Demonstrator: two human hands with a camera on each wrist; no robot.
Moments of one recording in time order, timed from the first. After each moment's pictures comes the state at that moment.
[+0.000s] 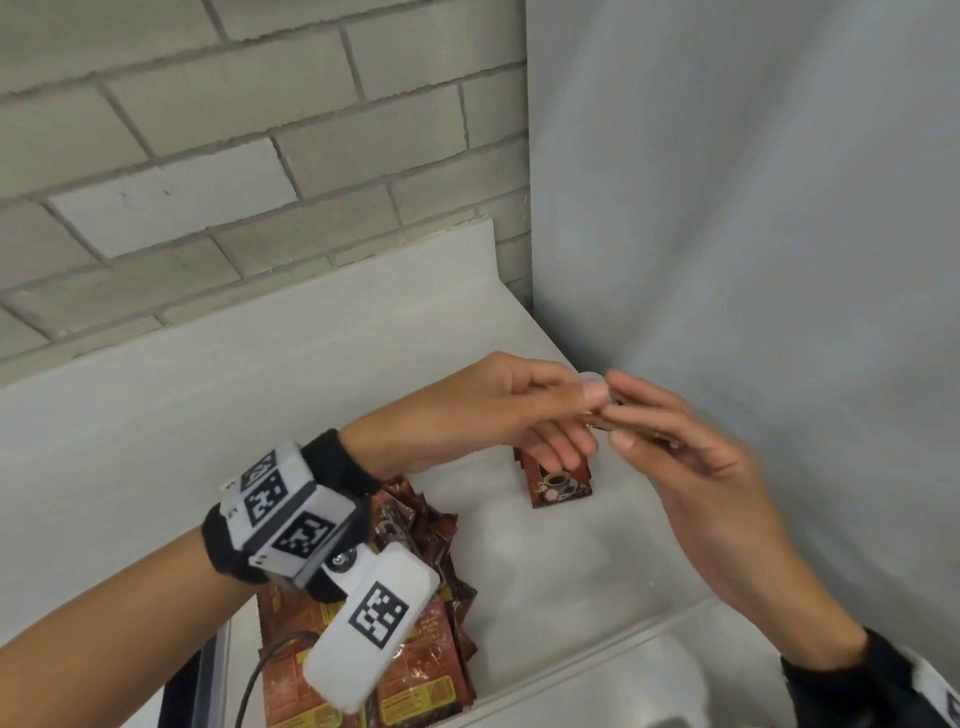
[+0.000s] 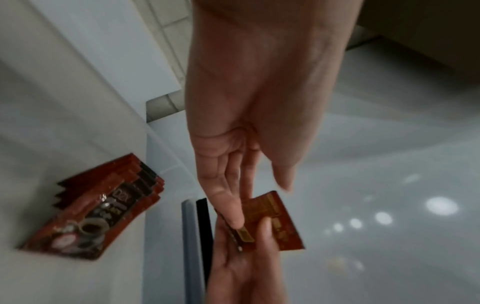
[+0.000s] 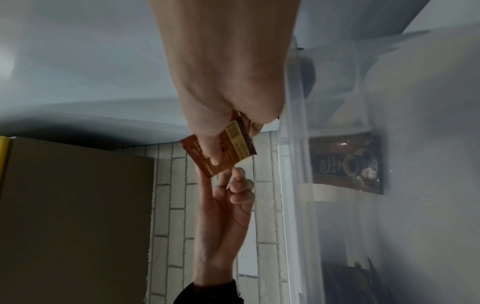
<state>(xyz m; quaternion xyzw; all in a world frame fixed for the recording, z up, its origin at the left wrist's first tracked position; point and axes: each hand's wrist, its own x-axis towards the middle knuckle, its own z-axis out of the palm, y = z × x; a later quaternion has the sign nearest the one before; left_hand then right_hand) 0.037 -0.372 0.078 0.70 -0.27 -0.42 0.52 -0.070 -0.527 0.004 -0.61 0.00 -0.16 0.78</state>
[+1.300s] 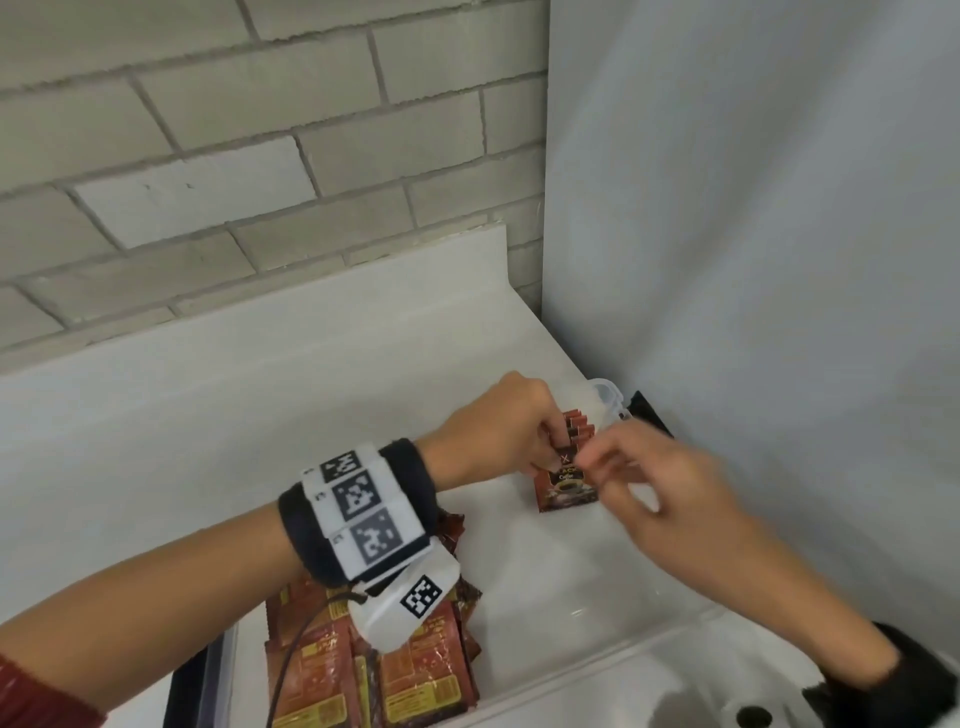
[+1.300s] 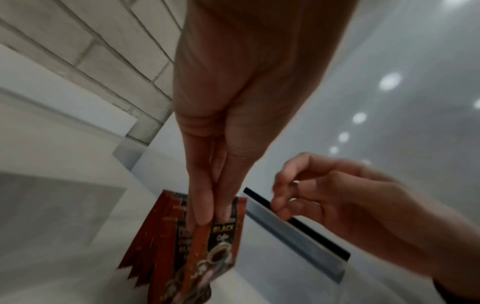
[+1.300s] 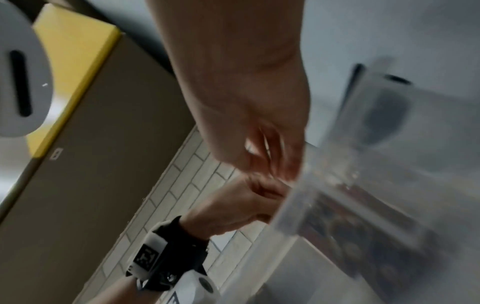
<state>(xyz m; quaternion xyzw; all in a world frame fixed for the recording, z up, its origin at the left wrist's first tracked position) 0.054 -0.378 0.037 0.86 -0.36 -0.24 0.26 -0.066 -0.520 0.012 -0.88 -0.04 -0.10 0.46</state>
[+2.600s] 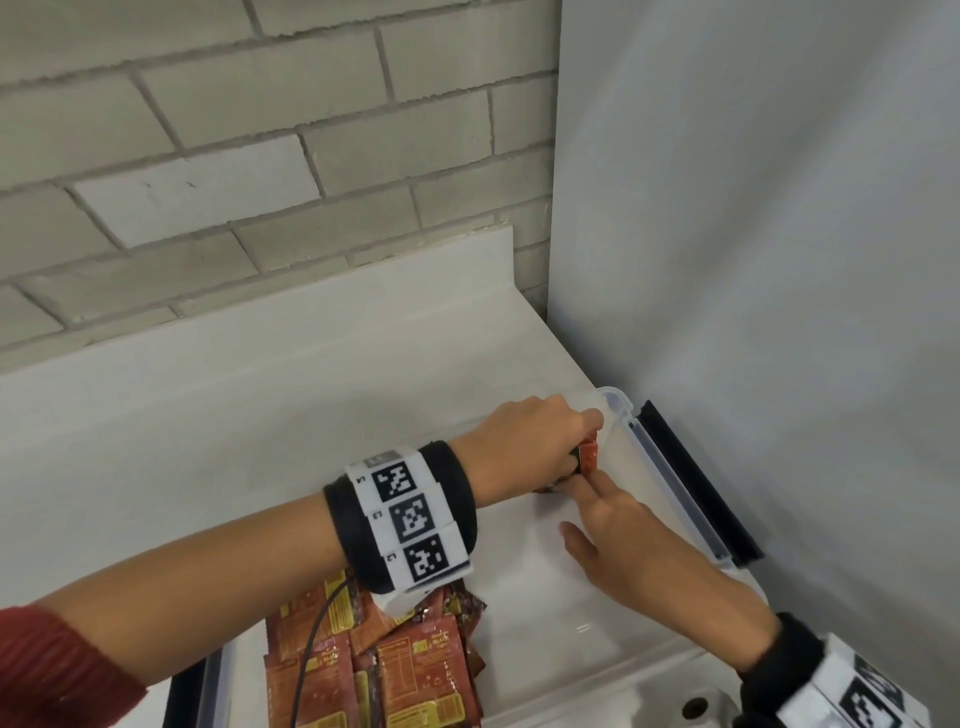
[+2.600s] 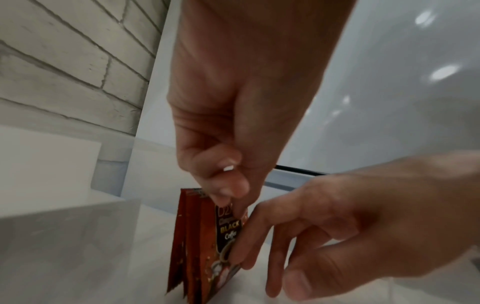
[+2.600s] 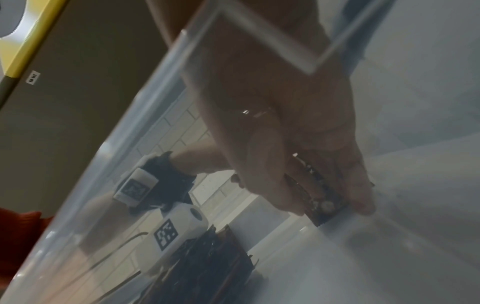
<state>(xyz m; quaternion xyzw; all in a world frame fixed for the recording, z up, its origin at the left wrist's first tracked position) 0.054 -0.396 0.024 0.88 -0.46 -0.12 0.02 -0.046 -0.493 -0.017 -0.96 0.00 0.15 0.24</state>
